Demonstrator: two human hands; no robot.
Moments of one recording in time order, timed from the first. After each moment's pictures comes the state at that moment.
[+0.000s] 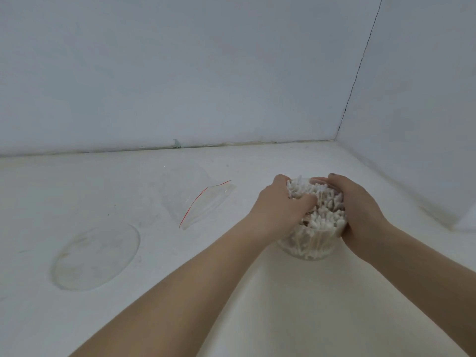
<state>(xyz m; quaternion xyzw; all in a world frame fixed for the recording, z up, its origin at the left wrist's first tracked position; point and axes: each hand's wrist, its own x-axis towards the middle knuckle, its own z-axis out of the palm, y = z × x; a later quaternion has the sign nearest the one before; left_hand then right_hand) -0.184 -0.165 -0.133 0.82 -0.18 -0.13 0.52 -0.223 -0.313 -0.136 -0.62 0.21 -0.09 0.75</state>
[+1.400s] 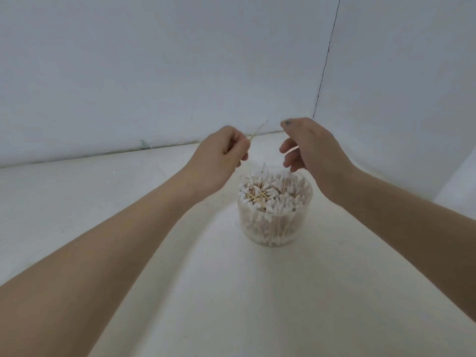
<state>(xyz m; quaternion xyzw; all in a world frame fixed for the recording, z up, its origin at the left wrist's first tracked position) -0.113 -0.144 -0.100 0.83 -0.30 0.03 0.48 -0.182 -0.322 -0.086 -0.77 0.08 -0.18 0.60</state>
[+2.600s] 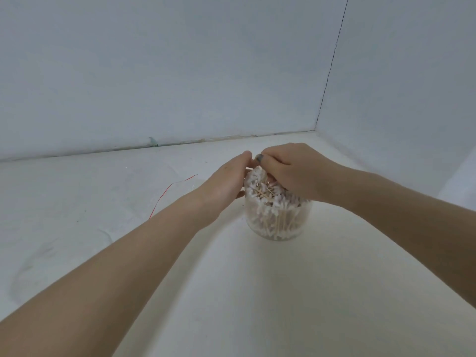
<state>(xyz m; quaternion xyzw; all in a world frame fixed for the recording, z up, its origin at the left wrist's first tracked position) -0.152 -0.146 -0.113 0.76 -0.14 -0.18 0.61 -0.201 -0.290 -0.078 -0.96 -0.06 -0.07 0.25</state>
